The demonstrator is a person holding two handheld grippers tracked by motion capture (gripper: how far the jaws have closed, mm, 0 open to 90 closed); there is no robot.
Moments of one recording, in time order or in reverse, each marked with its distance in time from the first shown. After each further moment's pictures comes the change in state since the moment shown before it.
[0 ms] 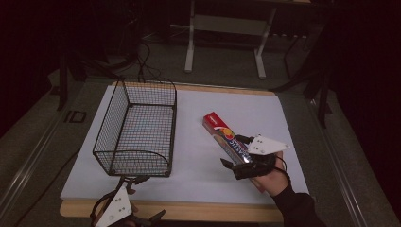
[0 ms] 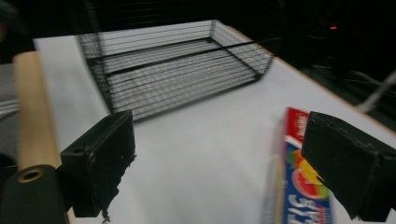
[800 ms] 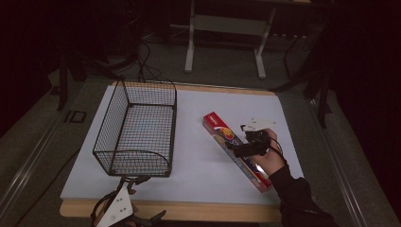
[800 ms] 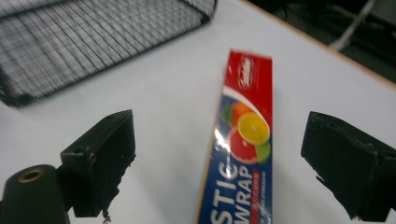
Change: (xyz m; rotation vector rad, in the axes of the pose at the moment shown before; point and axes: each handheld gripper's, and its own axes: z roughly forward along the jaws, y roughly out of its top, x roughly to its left) left arm -0.001 0.000 0.001 0.010 -0.003 0.009; right arm -0.064 -0.023 0.046 0.204 -0.113 0.122
